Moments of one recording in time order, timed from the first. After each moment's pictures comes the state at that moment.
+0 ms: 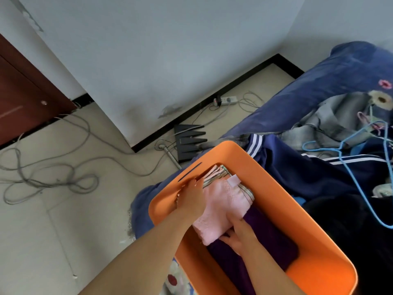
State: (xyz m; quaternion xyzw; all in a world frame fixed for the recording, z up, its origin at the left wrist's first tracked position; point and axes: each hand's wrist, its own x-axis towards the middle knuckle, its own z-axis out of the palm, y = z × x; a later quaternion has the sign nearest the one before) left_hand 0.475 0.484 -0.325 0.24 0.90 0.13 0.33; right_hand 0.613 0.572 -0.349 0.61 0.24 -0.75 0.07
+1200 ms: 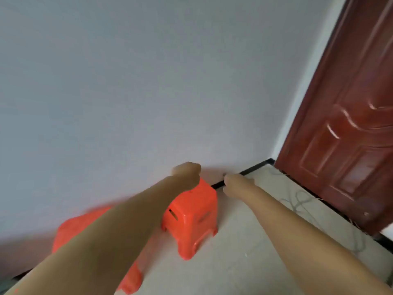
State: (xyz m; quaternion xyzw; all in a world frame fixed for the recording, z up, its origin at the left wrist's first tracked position) left_hand 0.946 -0.156 0.053 -0.46 0.88 0.11 -0.01; right_hand 0.801 -0.076 0.043 0.54 -0.83 -0.09 -0.14
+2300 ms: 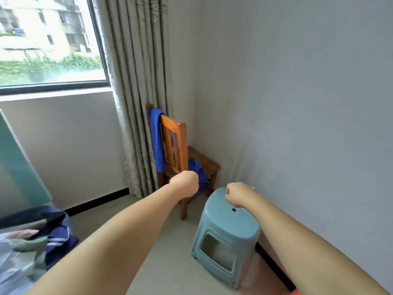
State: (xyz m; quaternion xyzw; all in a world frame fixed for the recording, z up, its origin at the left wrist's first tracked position) left_hand 1.740 0.022 0.017 -0.95 0.27 0.12 -0.11; right_hand 1.649 -0.132 0.010 0.96 -0.23 -0.17 -0.08
